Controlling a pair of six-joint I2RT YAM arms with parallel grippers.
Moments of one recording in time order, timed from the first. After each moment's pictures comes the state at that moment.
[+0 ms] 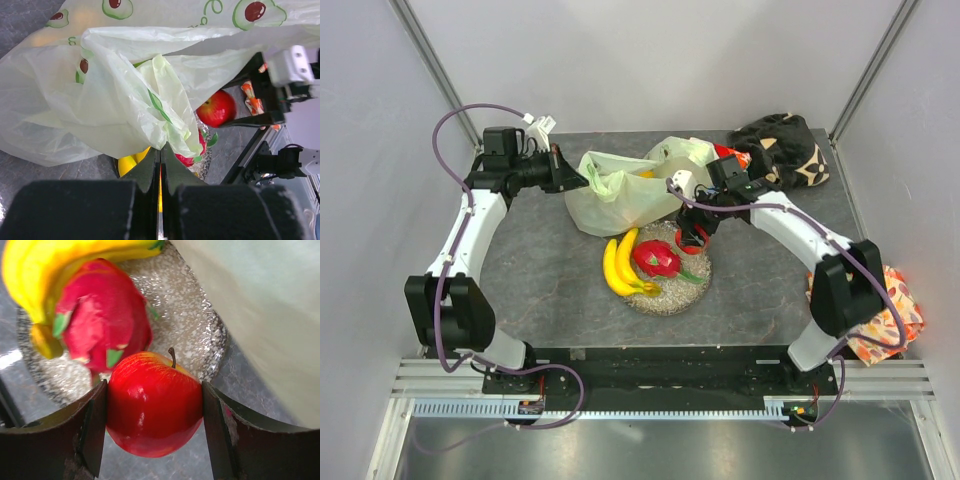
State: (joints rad) left arm -0.03 1.52 1.37 -0.47 0.81 -0.19; right arm 0.43 1.61 1.30 -0.65 -0.50 -0.51
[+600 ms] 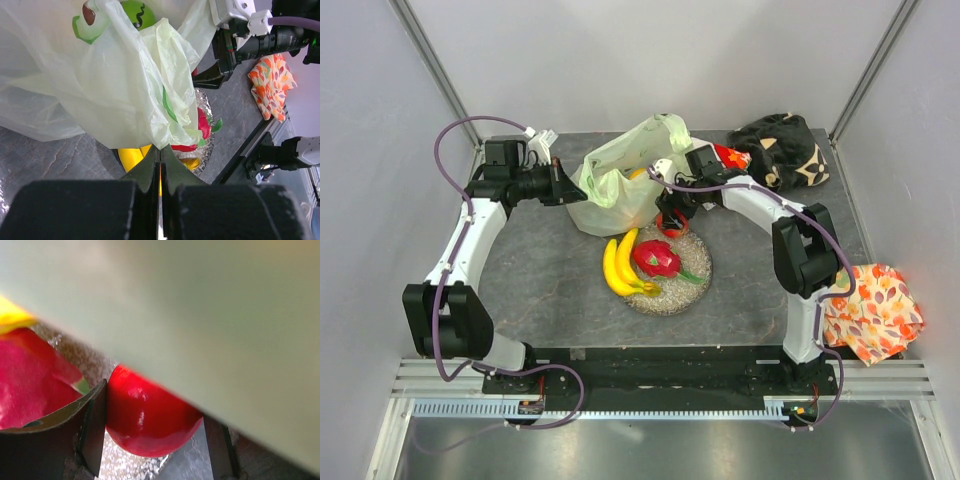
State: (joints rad) left arm -0.03 1.47 1.28 -0.52 0.79 -0.16; right arm 0.43 1.99 1.53 -0.49 -0.50 -0.52
